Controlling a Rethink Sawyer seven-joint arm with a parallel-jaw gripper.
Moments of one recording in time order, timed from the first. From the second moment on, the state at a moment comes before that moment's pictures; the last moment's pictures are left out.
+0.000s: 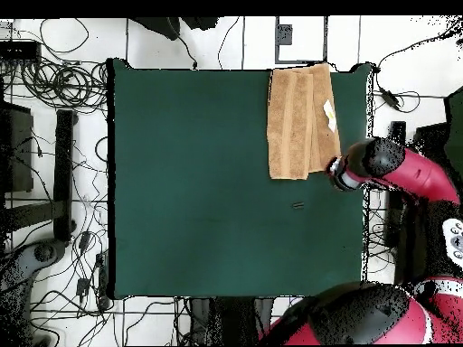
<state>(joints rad) -0.63 -0.25 0.12 1.03 -0.29 1.02 1.96</state>
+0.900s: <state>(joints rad) -0.67 -0.25 0.12 0.95 -0.30 1.02 1.96</state>
